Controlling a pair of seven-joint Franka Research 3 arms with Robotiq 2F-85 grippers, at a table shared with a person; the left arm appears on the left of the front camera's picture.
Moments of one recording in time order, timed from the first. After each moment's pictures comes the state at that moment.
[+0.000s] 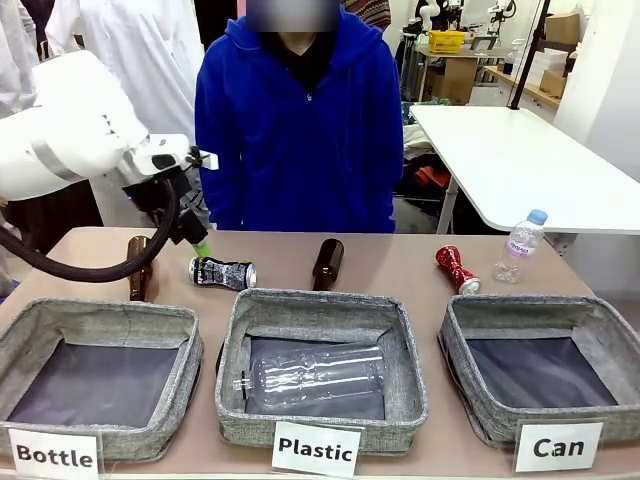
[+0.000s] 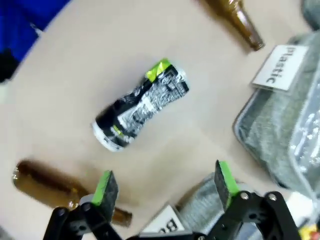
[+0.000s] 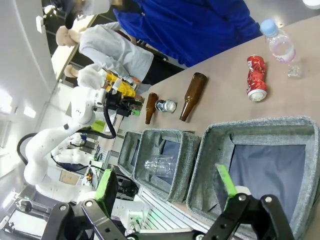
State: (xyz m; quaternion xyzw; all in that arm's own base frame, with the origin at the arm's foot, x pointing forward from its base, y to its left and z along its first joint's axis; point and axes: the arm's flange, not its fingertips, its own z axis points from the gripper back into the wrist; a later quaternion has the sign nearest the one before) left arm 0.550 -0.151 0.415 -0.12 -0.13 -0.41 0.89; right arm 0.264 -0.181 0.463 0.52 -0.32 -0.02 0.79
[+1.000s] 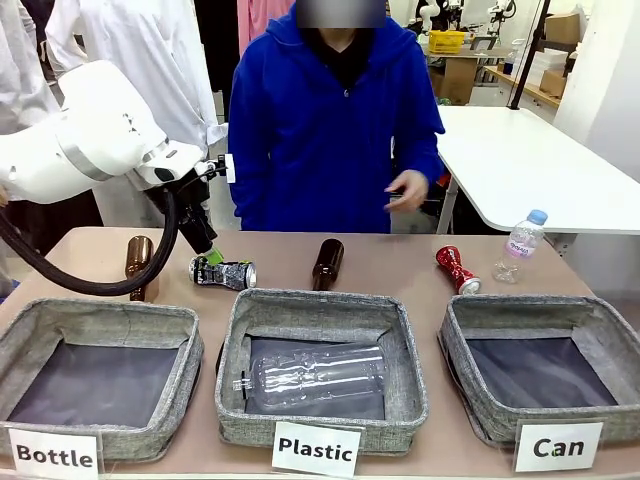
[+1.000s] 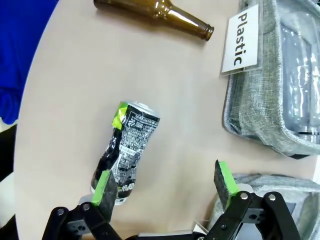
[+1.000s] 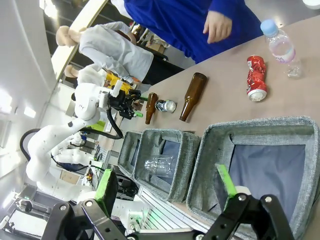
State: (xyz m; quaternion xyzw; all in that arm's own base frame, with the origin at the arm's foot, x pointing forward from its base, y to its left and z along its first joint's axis) left arm 0.563 -0.170 0.404 -0.15 -0.16 -0.59 0.77; right arm 0.264 -0.181 0.464 0.52 -0.32 -0.02 0.79
